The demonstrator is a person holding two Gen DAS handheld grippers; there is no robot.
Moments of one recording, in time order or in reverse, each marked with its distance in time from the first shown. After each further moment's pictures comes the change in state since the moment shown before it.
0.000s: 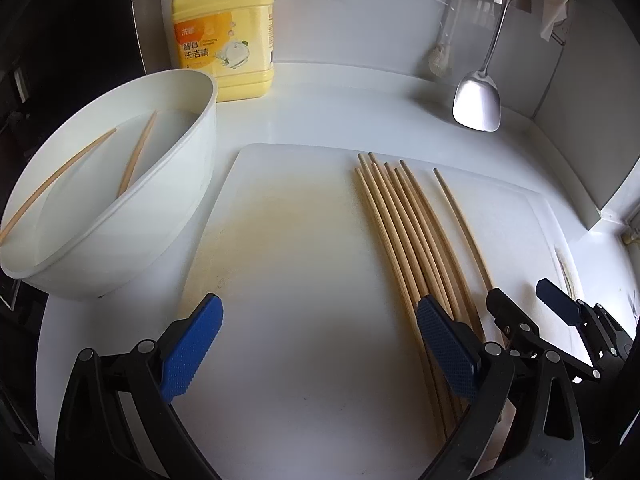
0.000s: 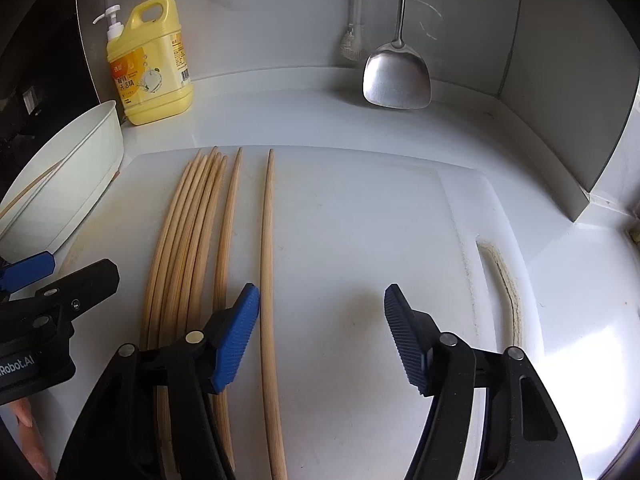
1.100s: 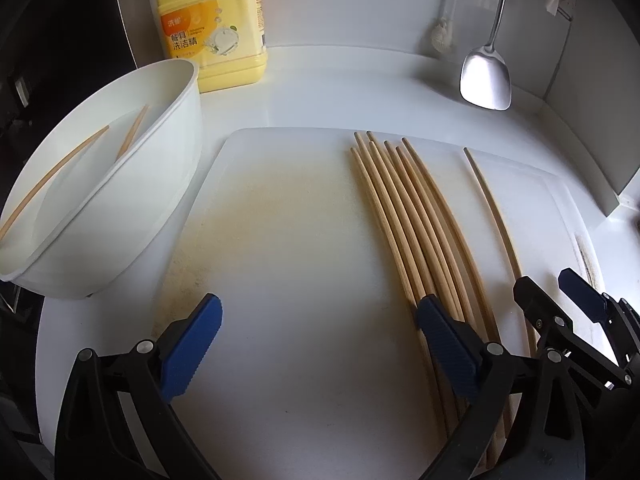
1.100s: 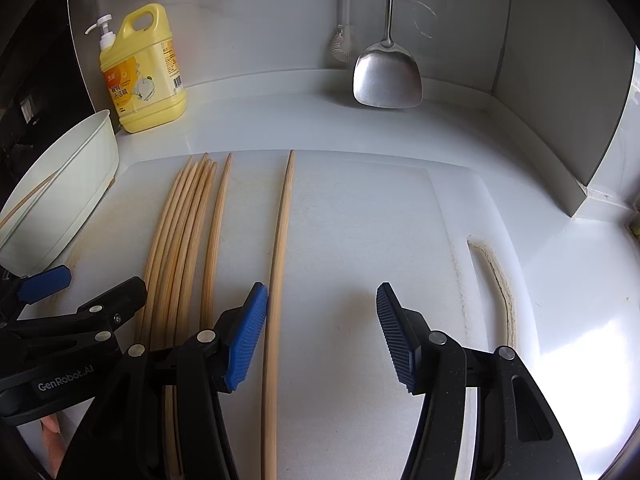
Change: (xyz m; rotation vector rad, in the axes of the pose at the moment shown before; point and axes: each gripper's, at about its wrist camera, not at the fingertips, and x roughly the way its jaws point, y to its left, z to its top) left arm 0.020 -0.011 0.002 0.027 0.042 0.061; right arm 0.000 -0.009 0.002 0.018 -0.003 0.007
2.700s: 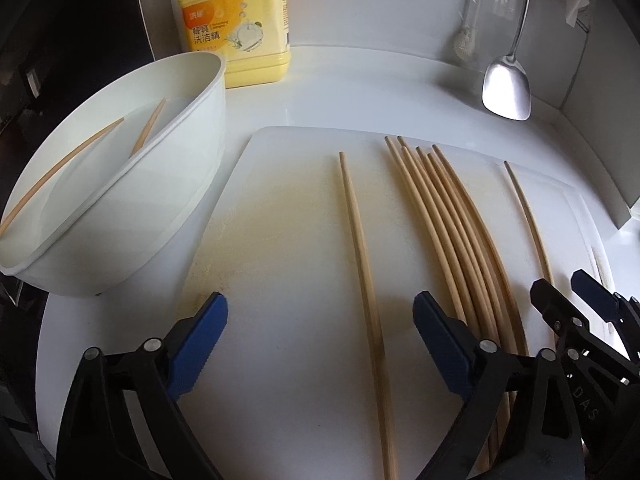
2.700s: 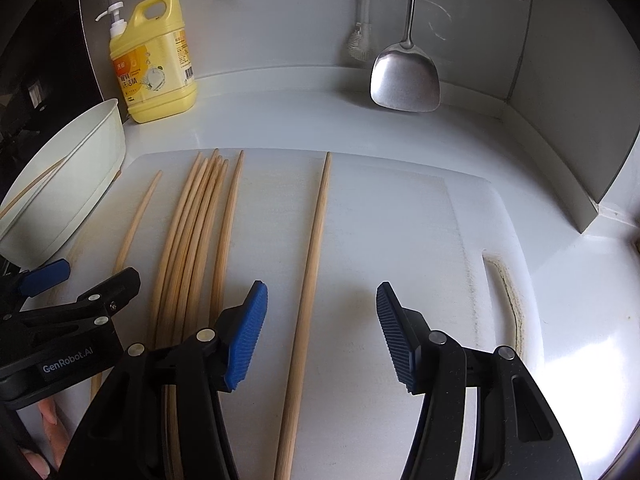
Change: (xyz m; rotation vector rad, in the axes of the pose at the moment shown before) left arm 0.006 0.016 -0.001 -0.037 -0.010 0.007; right arm 0.004 0.008 0.006 -0.043 0.015 0.022
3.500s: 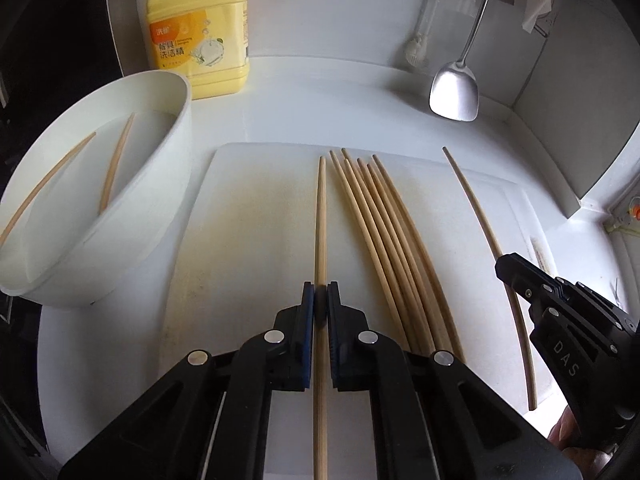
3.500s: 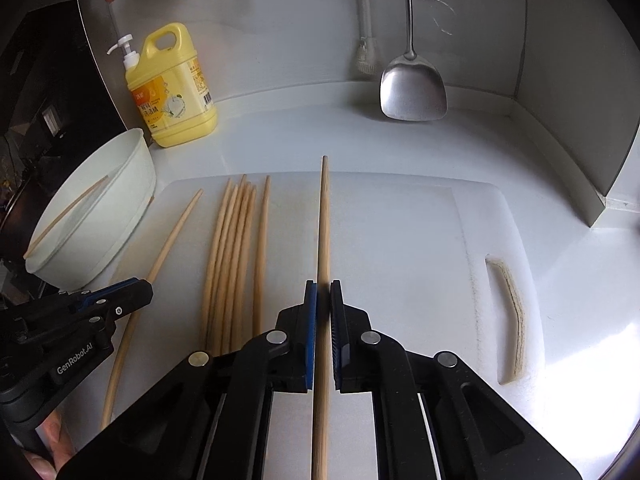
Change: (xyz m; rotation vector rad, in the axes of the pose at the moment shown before) left arm -0.044 -0.003 0.012 0.036 0.028 -0.136; right arm -0.039 -0.002 0.017 0.057 -0.013 0.125
